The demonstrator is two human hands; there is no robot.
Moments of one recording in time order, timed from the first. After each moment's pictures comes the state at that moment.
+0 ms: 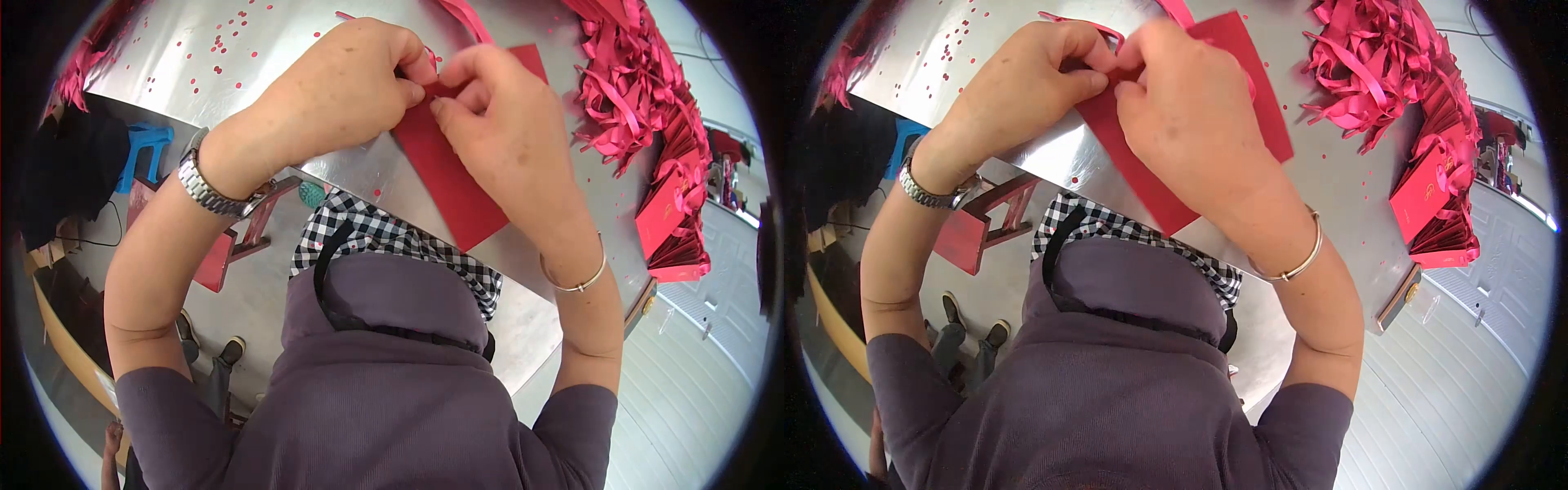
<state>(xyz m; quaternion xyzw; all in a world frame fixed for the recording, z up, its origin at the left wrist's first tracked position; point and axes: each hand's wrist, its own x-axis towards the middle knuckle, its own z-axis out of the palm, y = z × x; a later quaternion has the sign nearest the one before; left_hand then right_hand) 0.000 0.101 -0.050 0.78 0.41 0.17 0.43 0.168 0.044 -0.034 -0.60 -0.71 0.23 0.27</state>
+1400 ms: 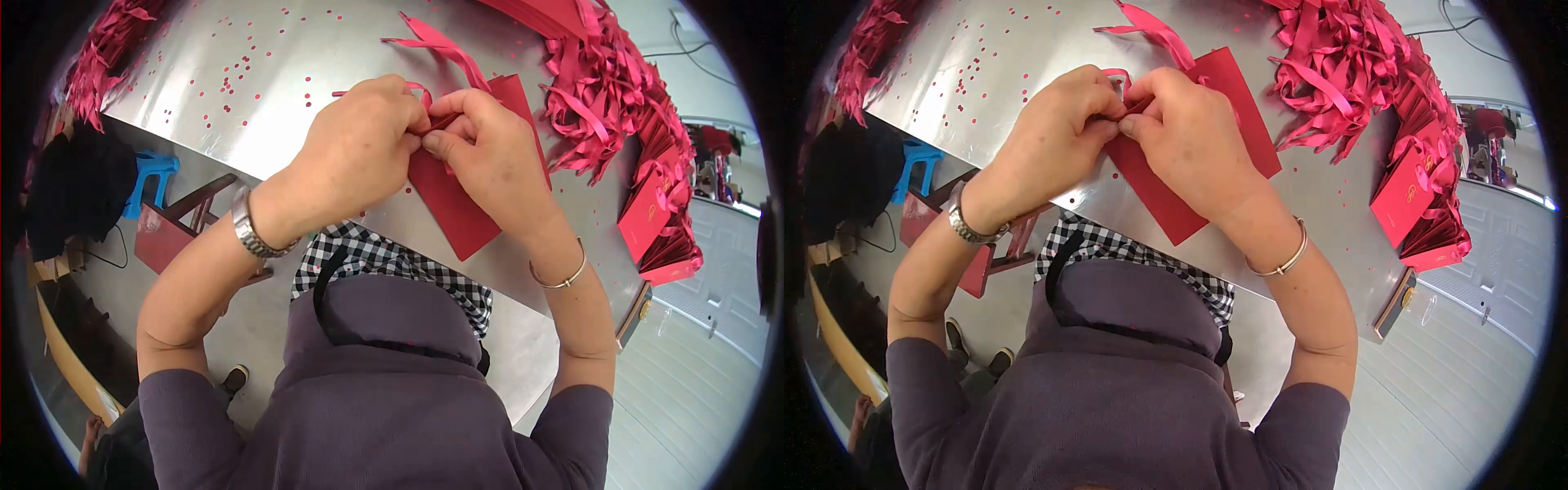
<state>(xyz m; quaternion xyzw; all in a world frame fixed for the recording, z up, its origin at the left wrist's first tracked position) 0.017 0.078 -0.060 0.83 0.36 0.30 0.32 0.188 0.040 -0.035 -0.61 -0.67 0.30 0.29</state>
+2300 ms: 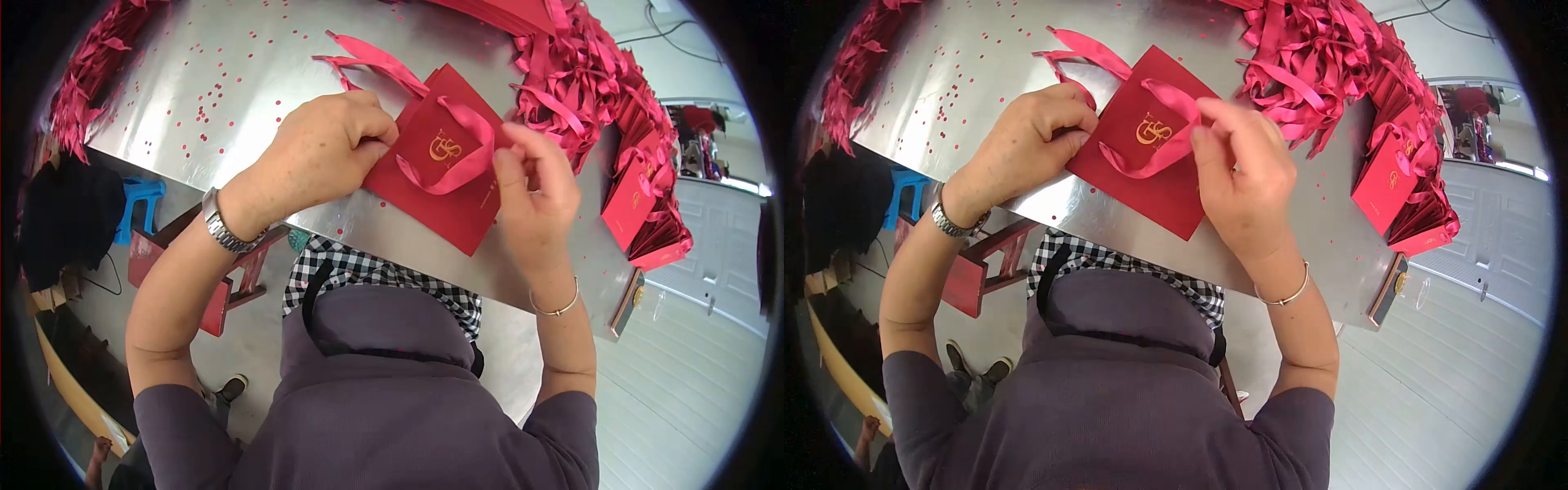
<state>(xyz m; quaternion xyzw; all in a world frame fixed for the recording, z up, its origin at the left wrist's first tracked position) 0.012 0.103 -0.062 0.86 0.29 0.23 0.36 0.234 -0.002 -0.032 -0.63 -0.67 0.05 0.39</state>
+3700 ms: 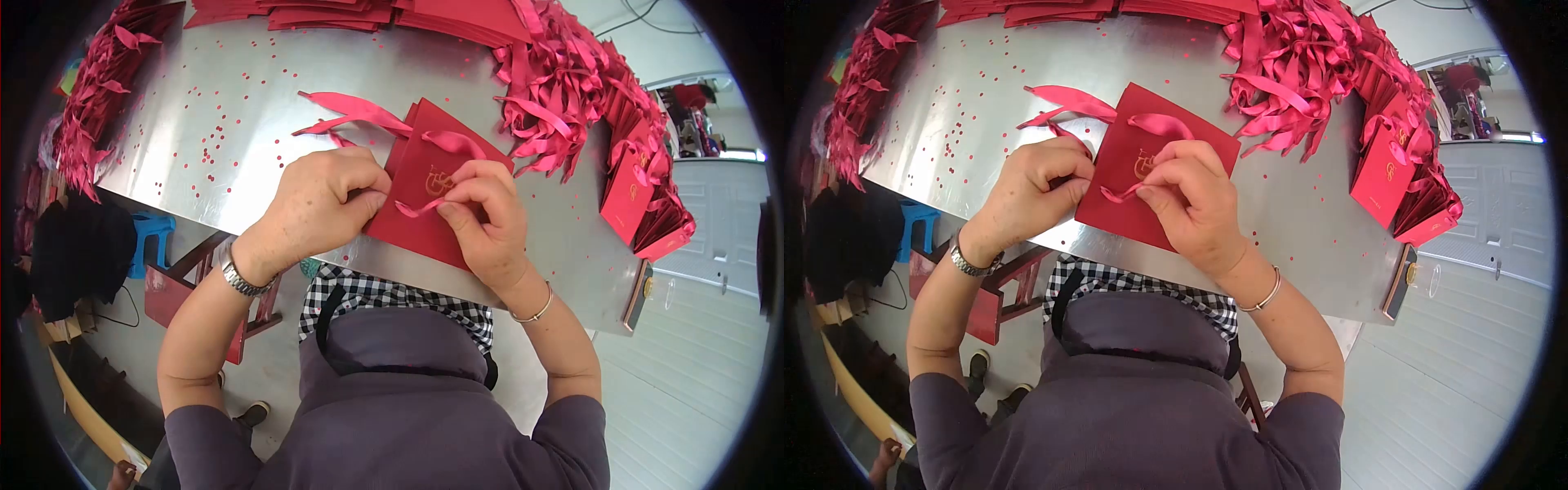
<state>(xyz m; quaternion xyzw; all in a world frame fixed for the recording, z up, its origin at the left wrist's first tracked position) 0.007 0.088 -0.057 0.84 0.28 0.22 0.40 0.216 -0.008 -0.057 -0.54 -0.71 0.13 0.44</state>
